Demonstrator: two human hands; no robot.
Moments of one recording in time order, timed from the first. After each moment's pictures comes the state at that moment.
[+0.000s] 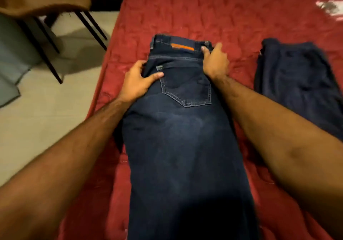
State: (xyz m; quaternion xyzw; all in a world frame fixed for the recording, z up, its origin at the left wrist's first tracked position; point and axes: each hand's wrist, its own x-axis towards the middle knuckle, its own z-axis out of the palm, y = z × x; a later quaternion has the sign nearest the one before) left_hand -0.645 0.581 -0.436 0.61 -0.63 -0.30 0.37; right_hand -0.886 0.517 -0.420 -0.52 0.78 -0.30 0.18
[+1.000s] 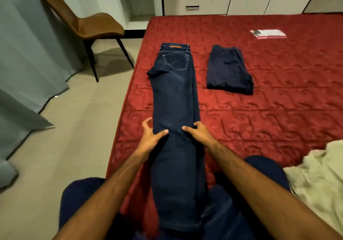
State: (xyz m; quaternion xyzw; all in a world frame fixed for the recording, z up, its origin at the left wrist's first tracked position) left_hand -0.694 1.130 -0.374 0.57 -0.41 -0.56 0.44; right_hand -0.900 1.098 -0.372 -0.47 0.67 -0.27 0.50
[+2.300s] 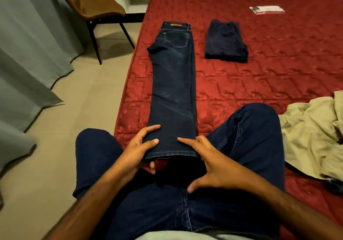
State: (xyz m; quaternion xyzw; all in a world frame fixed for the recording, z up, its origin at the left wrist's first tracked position) left_hand -0.684 1.383 -0.290 0.56 -0.40 -0.62 0.37; right_hand -0.937 1.387 -0.295 -0.81 0.40 -0.14 0.41
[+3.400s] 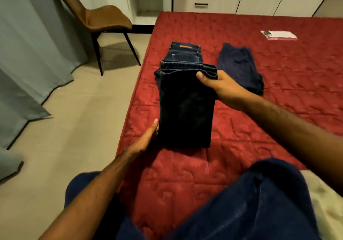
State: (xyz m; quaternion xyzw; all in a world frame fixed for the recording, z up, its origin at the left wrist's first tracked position) left_hand -0.651 1.166 -0.364 0.52 -0.61 -0.52 0.30; right_hand -0.893 1.087 -0.194 -0.64 0.38 -0.37 0.56
